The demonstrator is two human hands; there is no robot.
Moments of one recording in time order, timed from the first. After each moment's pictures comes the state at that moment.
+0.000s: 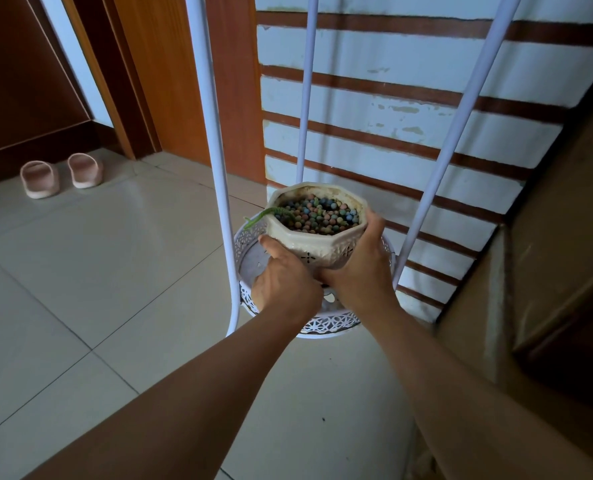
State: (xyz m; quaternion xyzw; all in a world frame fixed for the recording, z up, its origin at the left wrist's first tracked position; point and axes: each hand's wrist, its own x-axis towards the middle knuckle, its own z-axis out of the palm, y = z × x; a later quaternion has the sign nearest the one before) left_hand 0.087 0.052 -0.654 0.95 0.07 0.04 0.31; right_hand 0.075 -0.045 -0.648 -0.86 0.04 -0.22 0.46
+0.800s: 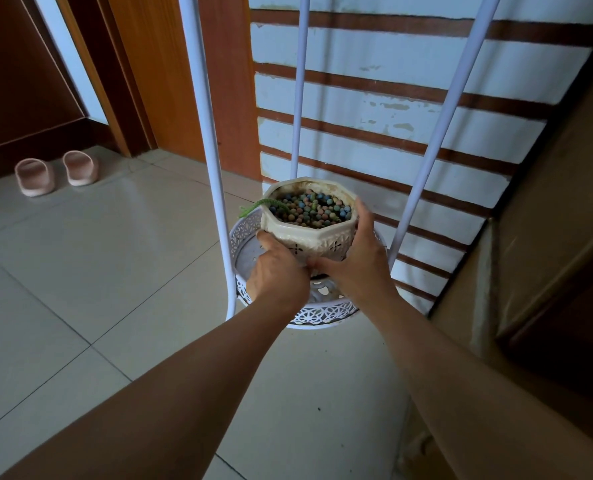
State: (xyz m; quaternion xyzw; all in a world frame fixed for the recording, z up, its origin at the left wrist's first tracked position) left_hand 0.084 0.057 -0.646 0.93 0.08 0.02 0.35; right_hand 0.070 -0.055 -0.644 -0.86 0.03 -0.19 0.48
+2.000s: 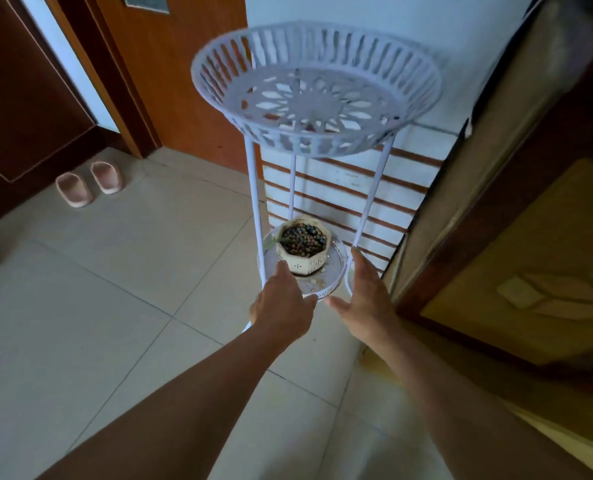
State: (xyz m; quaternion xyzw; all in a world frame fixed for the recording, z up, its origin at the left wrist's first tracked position) left_hand -0.072 0.110 -0.362 0.94 0.01 -0.17 0.28; right_hand -0.099 -0.016 -0.392 -0.93 0.14 -0.02 0.35
